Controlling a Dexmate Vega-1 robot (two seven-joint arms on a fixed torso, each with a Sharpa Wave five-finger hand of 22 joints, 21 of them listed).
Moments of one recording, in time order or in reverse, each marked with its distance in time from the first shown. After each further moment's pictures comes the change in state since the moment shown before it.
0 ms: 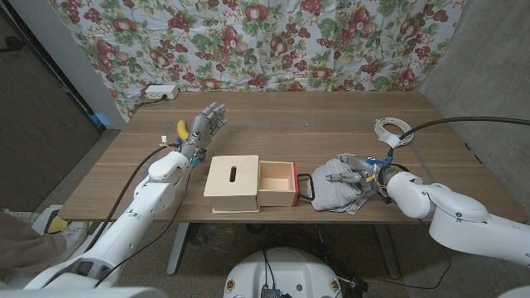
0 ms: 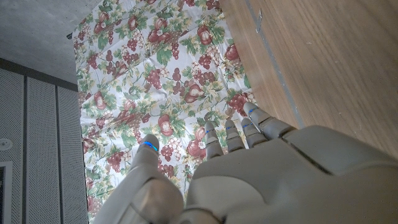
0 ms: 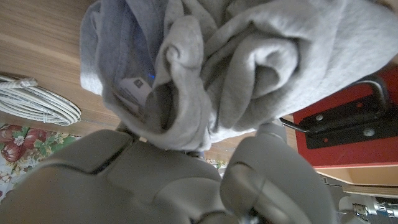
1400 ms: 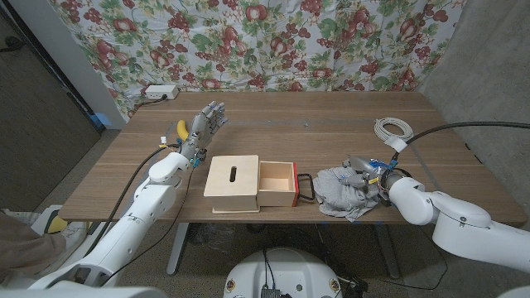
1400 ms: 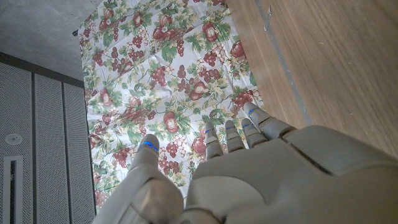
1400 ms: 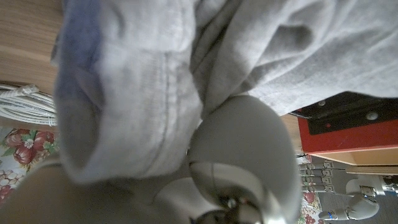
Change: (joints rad) left arm 0.037 0.003 -0.006 -0.060 -0.010 -0.005 0.033; left_hand -0.009 0.009 -0.003 -0.005 0.000 0.004 -0.004 0.000 0.002 -0.003 -0.003 0.000 0.000 0.000 0.000 0.000 0.000 0.000 0.000 0.000 0.000; right arm -0.082 0.009 0.058 0.025 0.072 0.055 -0.140; right_hand 0.777 0.004 0.225 -0.044 -0.171 0.483 0.049 0.129 0.083 0.361 0.033 0.378 0.256 0.546 -0.001 0.150 0.219 0.361 -0.223 0.386 0.050
